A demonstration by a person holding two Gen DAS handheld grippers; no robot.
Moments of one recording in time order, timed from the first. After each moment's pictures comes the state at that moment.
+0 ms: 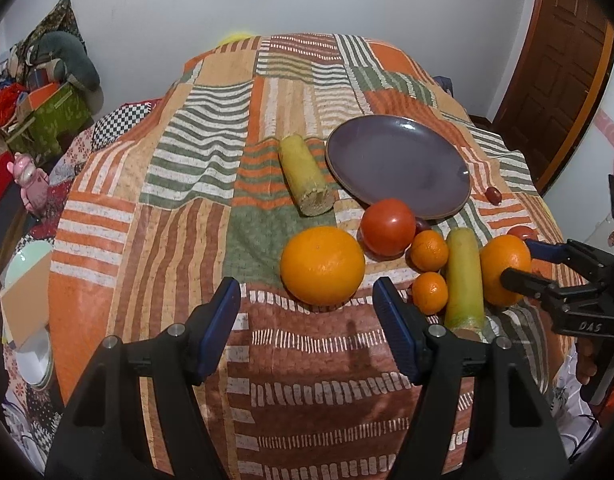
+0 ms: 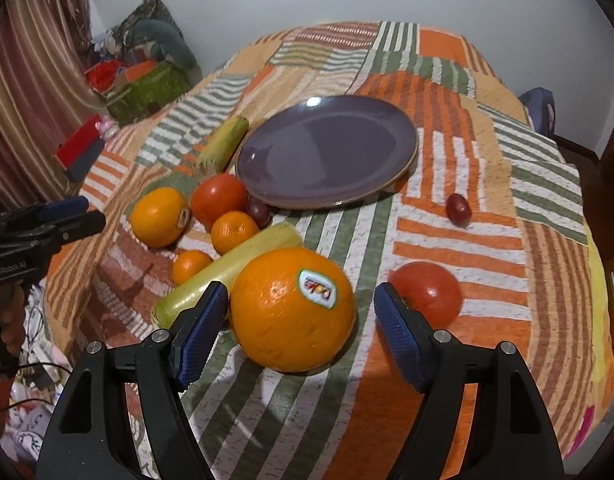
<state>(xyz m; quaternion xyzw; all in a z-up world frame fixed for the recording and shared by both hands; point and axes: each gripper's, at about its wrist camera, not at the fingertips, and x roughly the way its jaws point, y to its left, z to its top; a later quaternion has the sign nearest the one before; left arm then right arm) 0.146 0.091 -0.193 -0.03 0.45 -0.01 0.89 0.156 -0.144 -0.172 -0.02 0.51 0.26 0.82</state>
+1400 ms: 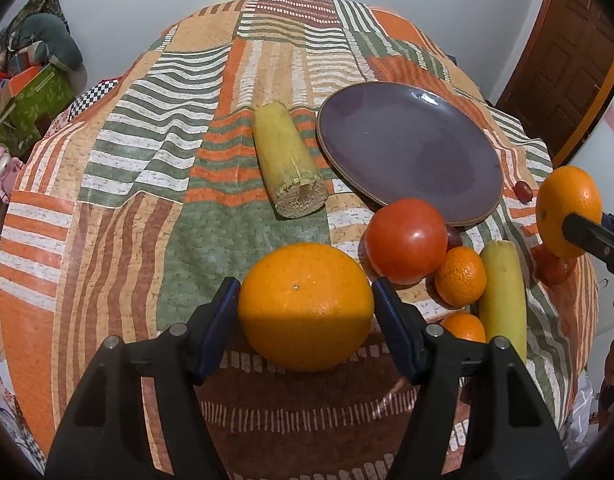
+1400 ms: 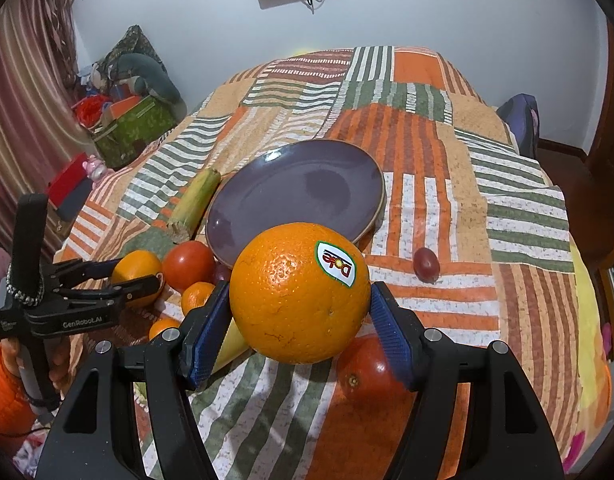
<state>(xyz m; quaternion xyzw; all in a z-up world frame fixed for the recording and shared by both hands) 0.214 0.077 -0.243 -0.04 0.49 -0.02 0.87 0.189 -0.160 -0.157 0.01 0.48 0.23 0.85</state>
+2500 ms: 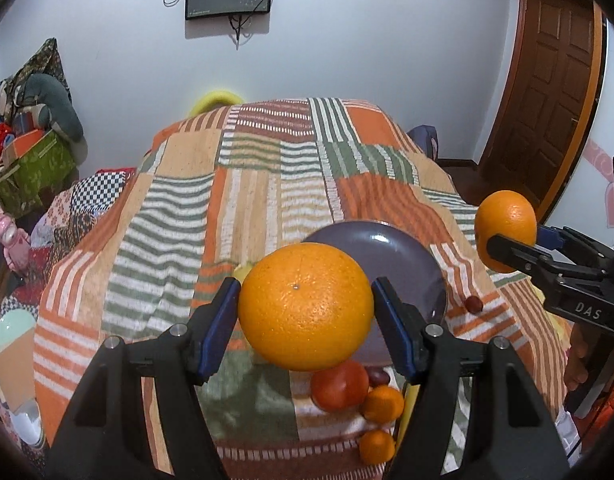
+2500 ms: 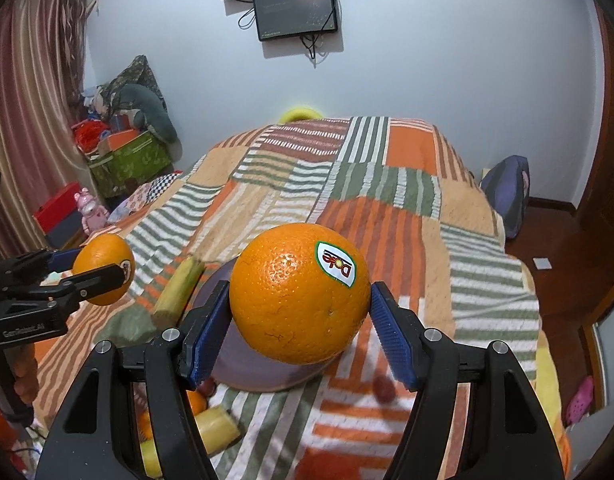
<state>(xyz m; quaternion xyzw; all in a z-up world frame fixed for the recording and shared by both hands) 0.244 0.052 -0.139 -0.03 0.36 -0.03 0.93 0.247 -0.156 -0.113 -0.02 0.39 0.22 0.89</state>
